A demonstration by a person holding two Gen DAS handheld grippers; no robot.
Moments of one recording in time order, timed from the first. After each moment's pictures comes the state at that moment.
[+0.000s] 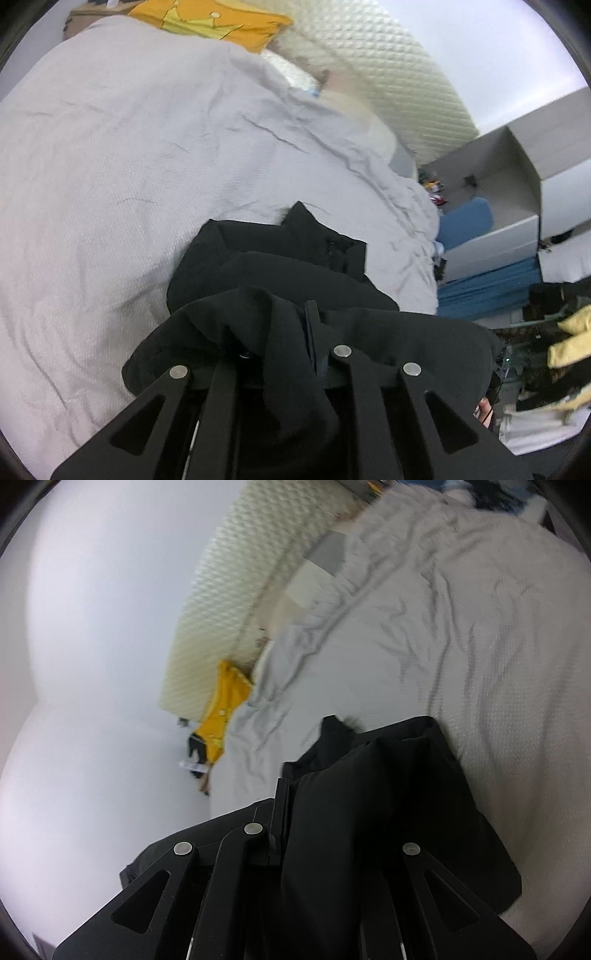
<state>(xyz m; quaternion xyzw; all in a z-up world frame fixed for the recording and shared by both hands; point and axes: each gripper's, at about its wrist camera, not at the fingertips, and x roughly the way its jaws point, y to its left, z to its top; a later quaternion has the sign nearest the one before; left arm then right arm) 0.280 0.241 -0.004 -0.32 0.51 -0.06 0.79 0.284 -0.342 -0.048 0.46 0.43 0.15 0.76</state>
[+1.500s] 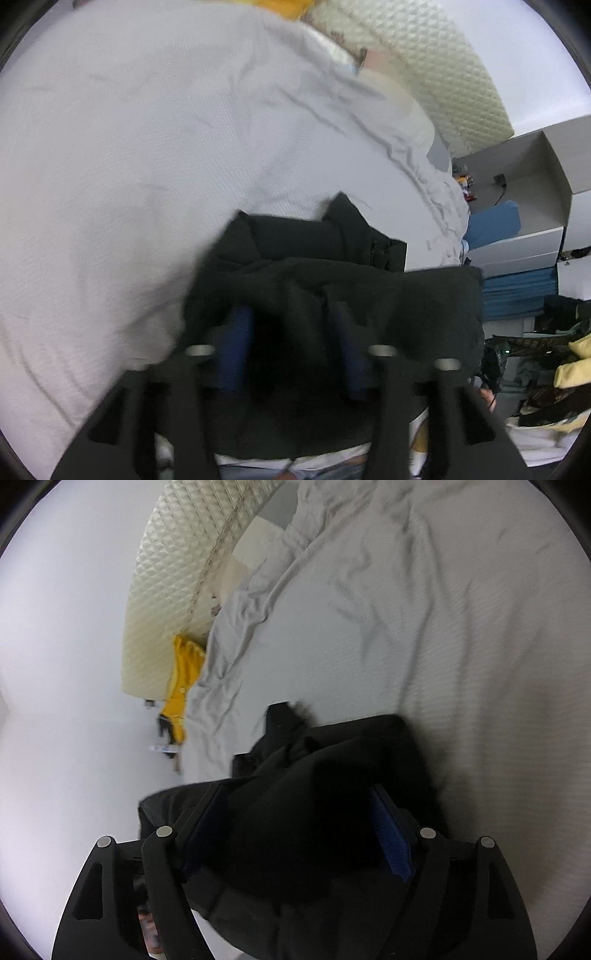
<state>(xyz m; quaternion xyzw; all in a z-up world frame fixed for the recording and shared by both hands) 0.312 0.274 -0.060 -0.32 0.55 -0.04 0.77 0.346 -0.358 -0.120 0.44 0.51 0.14 0.72</state>
